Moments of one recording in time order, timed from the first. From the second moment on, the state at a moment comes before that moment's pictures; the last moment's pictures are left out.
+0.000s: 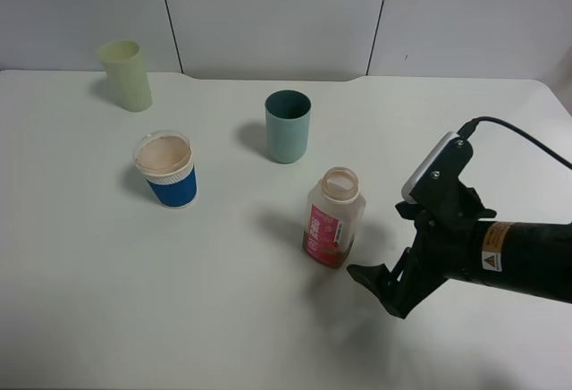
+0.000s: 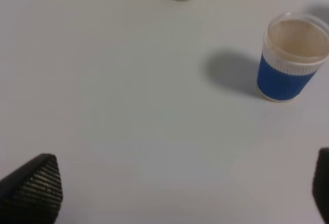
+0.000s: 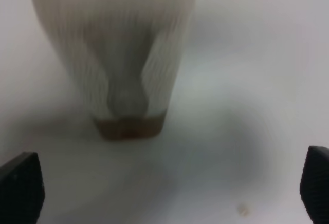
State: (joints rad) left arm -0.02 0.00 -0.51 -0.01 1.06 0.01; right arm 0.66 1.41 -0.19 -0.10 -0.40 -0.17
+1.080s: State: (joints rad) left arm -0.02 0.00 -0.51 -0.01 1.06 0.01; right arm 0.66 1.85 -0.19 -0.22 -0.95 -0.12
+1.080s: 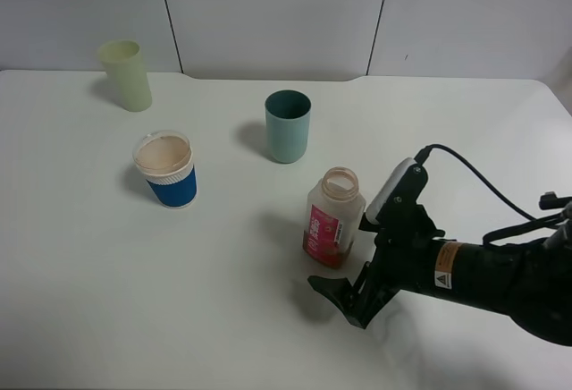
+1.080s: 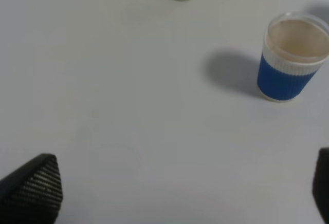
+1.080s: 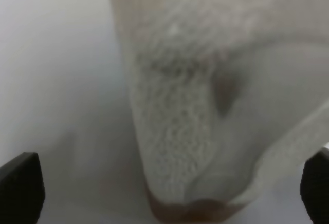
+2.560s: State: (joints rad) left arm -0.02 0.00 -0.51 -0.01 1.06 0.01; right arm 0.66 1.86 -0.19 -0.10 -1.11 -0.19
